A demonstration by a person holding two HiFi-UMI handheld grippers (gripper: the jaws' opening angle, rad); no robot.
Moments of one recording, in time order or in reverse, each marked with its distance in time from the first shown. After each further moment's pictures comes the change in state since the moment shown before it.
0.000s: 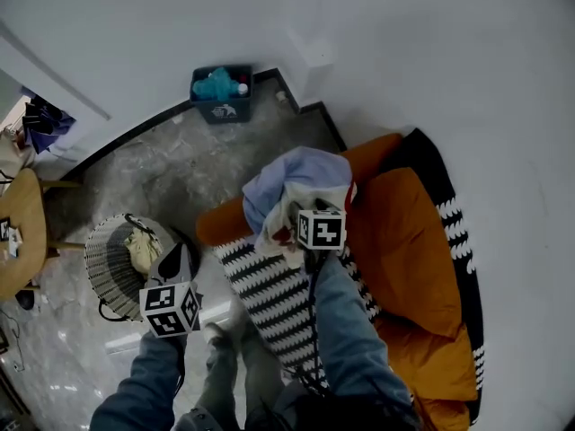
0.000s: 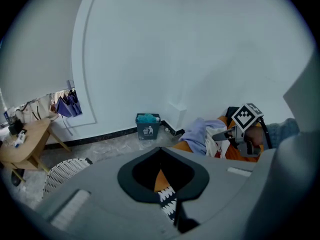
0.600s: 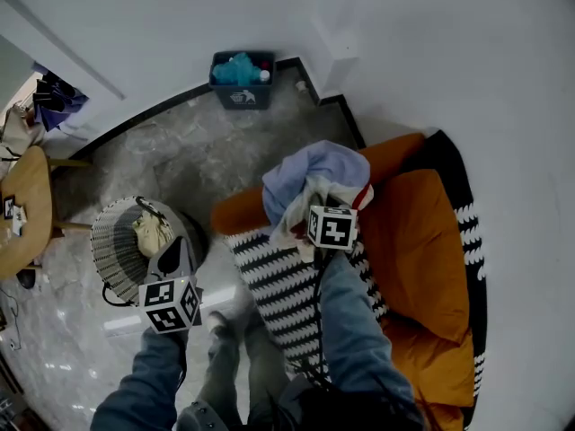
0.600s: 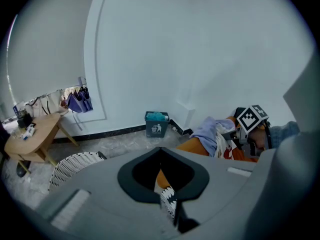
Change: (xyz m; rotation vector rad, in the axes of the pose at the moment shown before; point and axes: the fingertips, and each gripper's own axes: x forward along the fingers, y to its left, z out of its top) left arm -0.012 0.041 -0.019 -0.052 0.005 0.069; right arm 0.010 0.013 -0.003 -0.042 -0.022 -0.060
